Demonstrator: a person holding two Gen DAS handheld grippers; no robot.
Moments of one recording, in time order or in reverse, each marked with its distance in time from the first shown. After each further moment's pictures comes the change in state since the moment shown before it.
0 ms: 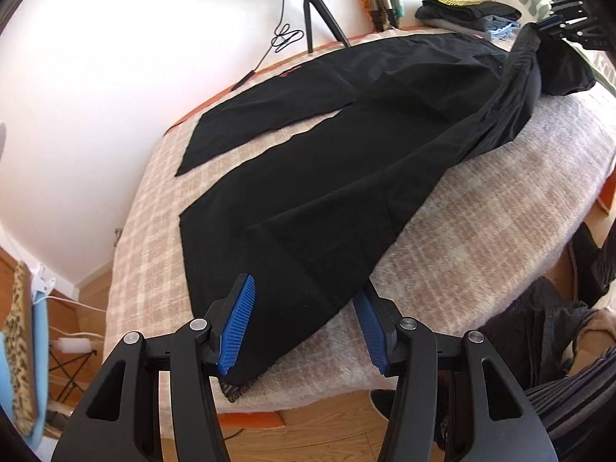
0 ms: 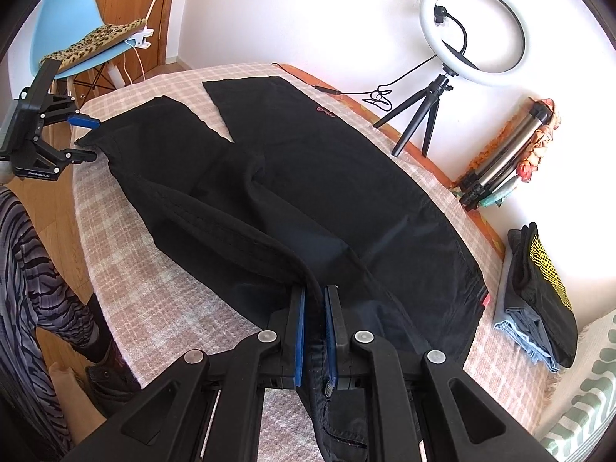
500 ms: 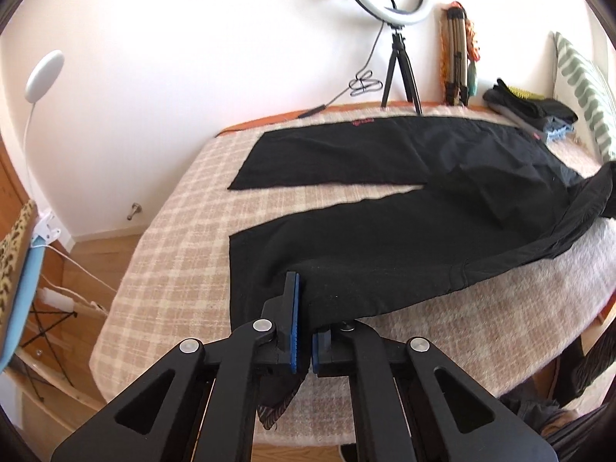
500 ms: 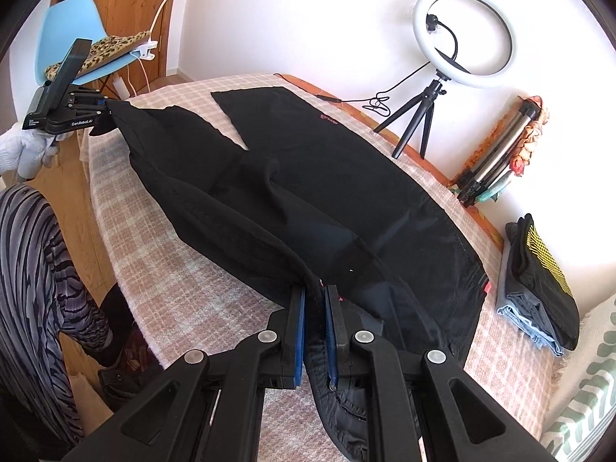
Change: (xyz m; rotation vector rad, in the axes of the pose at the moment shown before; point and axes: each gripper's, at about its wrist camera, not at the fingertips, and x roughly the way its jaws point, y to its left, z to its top) left arm -0.015 0.057 0.016 -0.326 -0.154 0.011; right arm -0.029 0.016 -0.021 0.034 -0.050 -0.008
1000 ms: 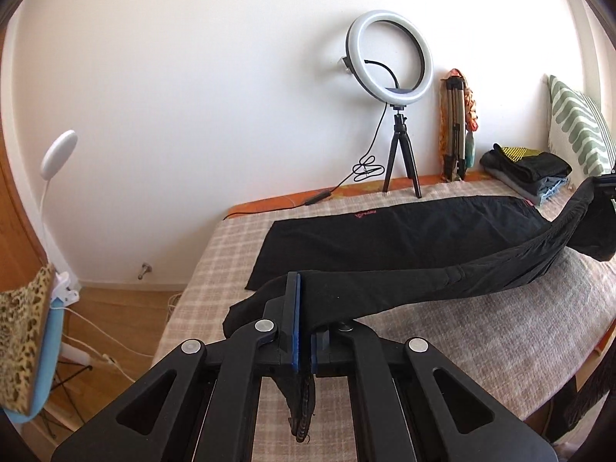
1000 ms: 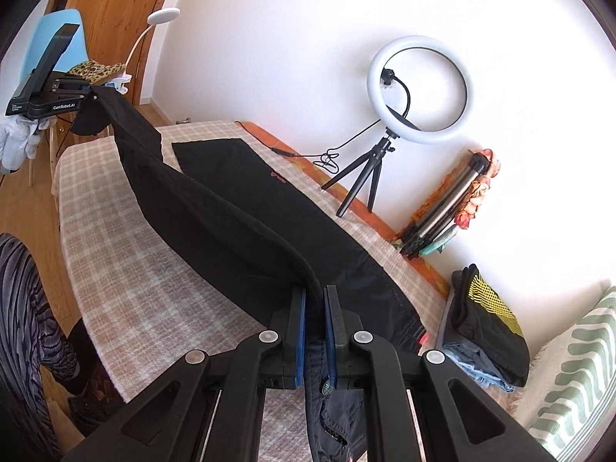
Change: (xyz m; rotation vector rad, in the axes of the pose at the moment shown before) left arm -0.036 0.008 0.085 0.028 -0.170 0.017; right arm -0.035 -0.039 0.048 -0.035 -0.138 -0.149
